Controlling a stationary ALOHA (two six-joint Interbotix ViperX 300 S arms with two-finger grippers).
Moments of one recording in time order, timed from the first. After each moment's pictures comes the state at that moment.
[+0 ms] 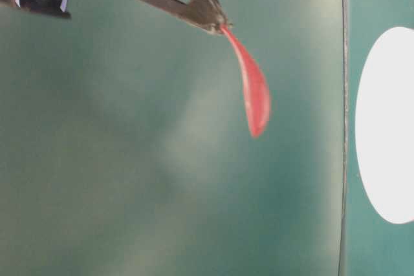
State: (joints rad) left arm 0.01 -0.97 1.13 0.00 0.03 -0.01; right arm -0.18 -0.37 0.64 0.54 0.50 -0.25
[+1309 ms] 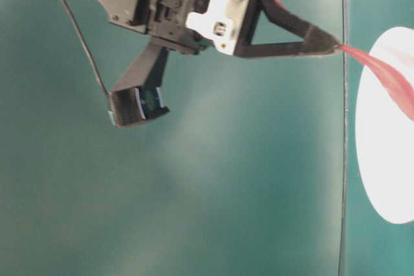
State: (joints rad) left arm 0.03 -0.97 1.13 0.00 0.03 -0.01; right arm -0.16 0.00 0.39 0.23 0.83 -0.07
